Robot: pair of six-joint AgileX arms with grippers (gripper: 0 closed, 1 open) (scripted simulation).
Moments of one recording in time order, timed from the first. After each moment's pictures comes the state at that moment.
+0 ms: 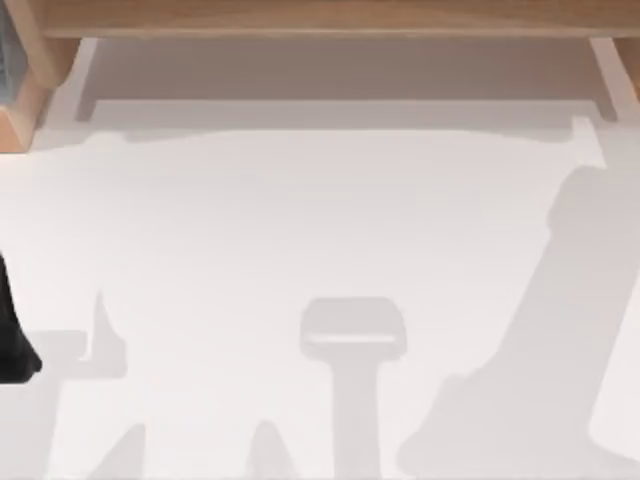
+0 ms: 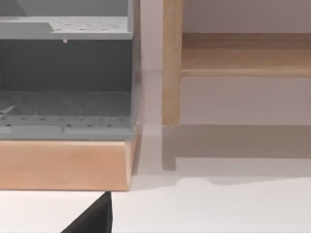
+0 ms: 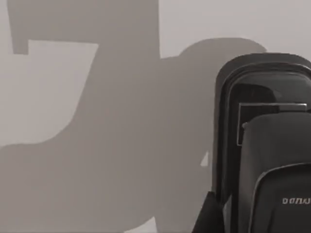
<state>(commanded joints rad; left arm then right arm) 0.00 0.00 0.00 0.00 0.00 0.00 -0.41 2.58 2.40 -1.36 -0.08 -0.36</state>
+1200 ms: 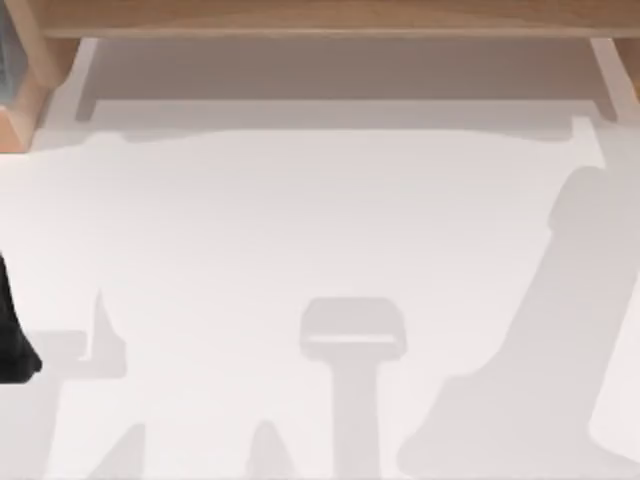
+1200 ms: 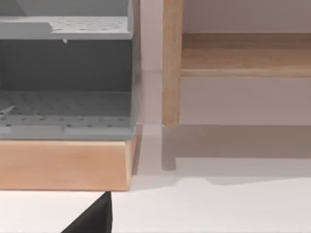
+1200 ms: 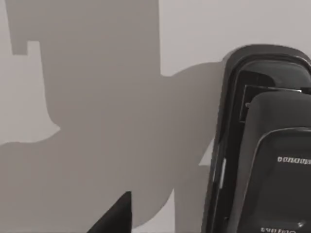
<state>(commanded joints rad) 0.00 0.00 0.00 0.00 0.00 0.00 -0.41 2.58 2.40 -1.36 -0.08 -0.36</state>
